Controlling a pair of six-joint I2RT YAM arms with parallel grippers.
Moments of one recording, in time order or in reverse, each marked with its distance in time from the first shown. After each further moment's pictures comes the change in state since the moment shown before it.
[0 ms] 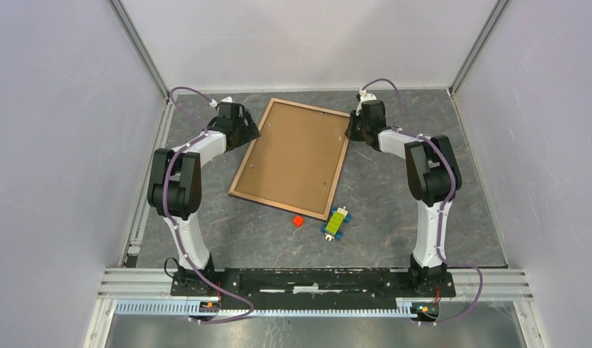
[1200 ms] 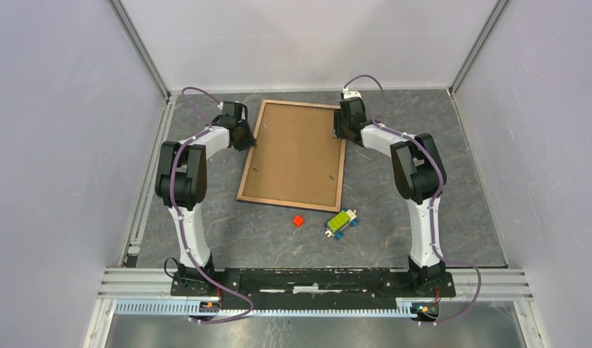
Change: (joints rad) left arm 0.012 0.147 0.121 -0.120 0.126 0.058; right arm 0.106 0.107 0.211 -0.171 0.231 -0.014
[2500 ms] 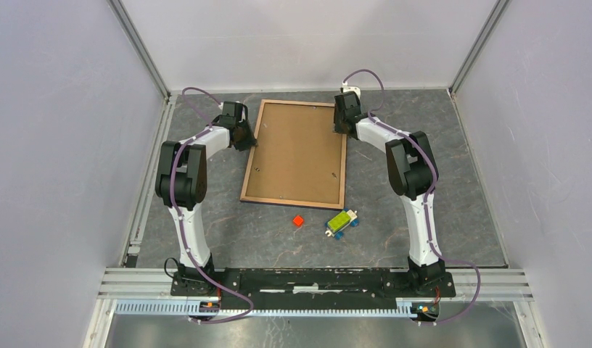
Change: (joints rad) left arm -0.001 0.000 0.000 0.001 0.018 0.000; right arm 0.016 0.093 0.180 -0.130 0.111 0.066
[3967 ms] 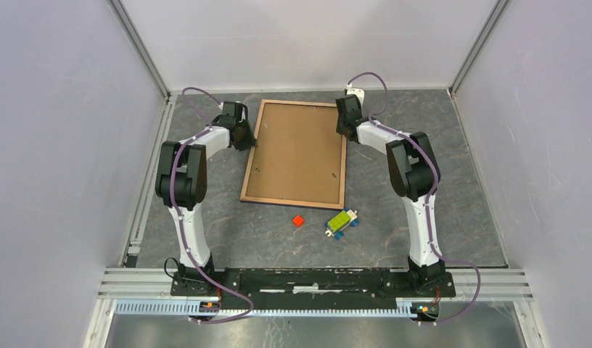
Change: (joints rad) left arm 0.000 0.000 0.000 0.000 0.002 0.000; right arm 0.004 -0.026 -0.071 0.070 0.056 0.061
